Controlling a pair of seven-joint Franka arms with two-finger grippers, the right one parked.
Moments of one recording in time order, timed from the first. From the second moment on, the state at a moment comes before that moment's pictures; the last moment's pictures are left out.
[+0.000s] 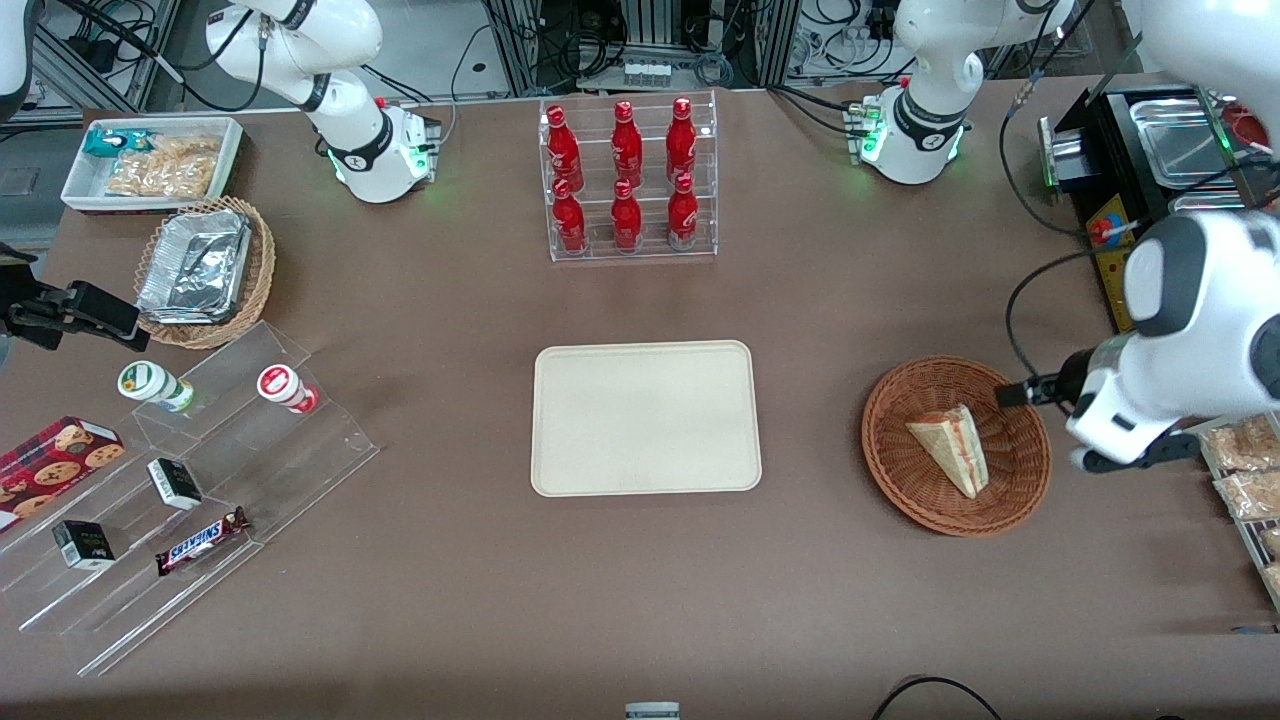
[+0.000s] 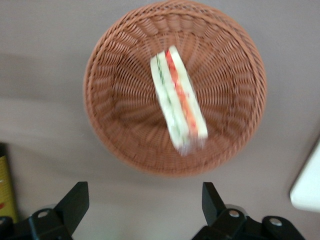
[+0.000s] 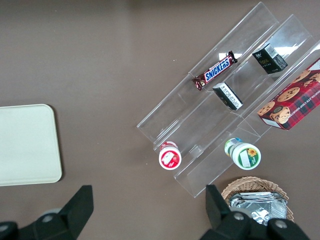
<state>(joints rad) 0.14 0.38 -0.19 -1.65 0.05 1.77 -0.28</state>
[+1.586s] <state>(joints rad) 0.12 0.60 -0.21 -1.70 0.05 2.02 -0.65</state>
